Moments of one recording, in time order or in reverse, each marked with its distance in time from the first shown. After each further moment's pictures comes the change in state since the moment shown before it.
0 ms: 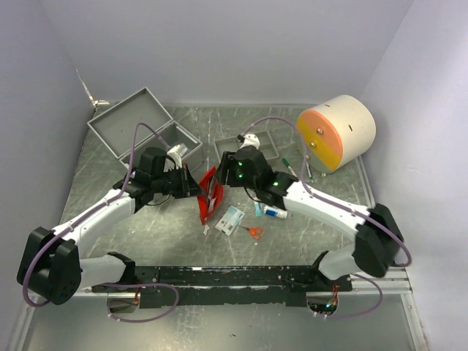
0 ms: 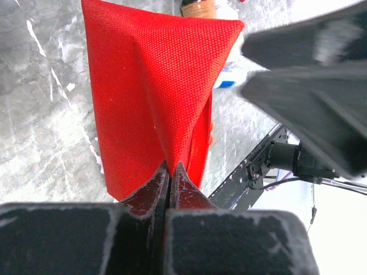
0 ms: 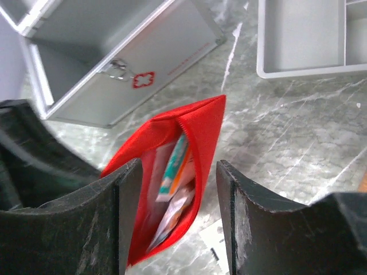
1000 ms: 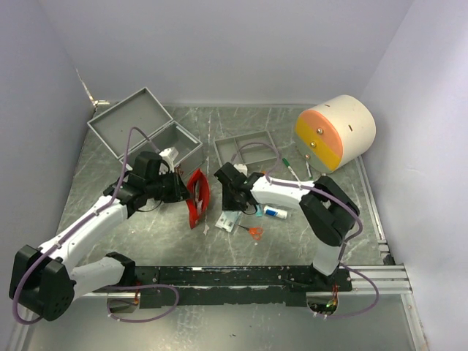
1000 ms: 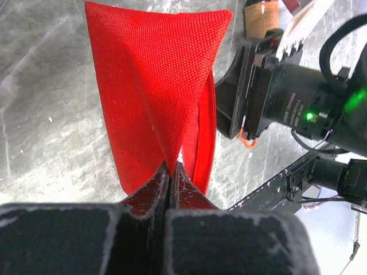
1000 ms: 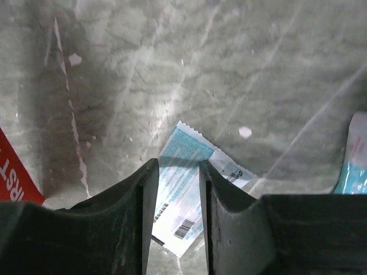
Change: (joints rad) left arm 0.002 -0.111 0.008 -0.207 -0.202 0.061; right arm 0.019 0.322 0.037 -0.300 -0.055 0.184
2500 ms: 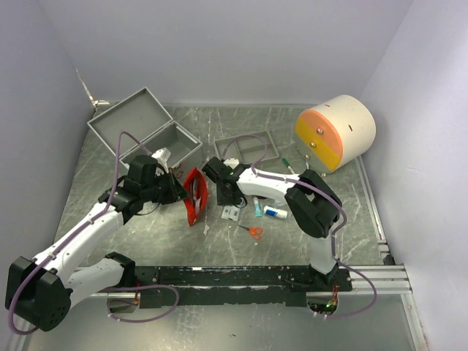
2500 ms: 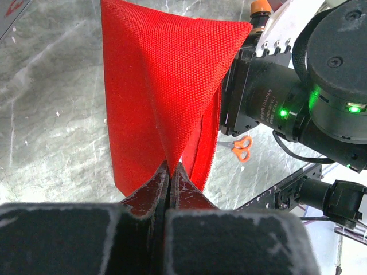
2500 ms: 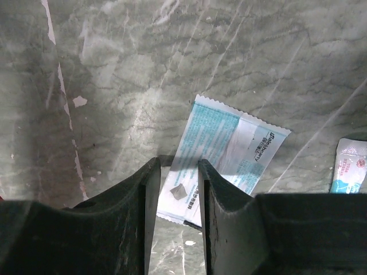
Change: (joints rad) left arm 0.008 -0.080 -0.043 0.014 -0.066 -0.100; right arm 0.012 0.153 0.227 -0.166 0.094 -0.038
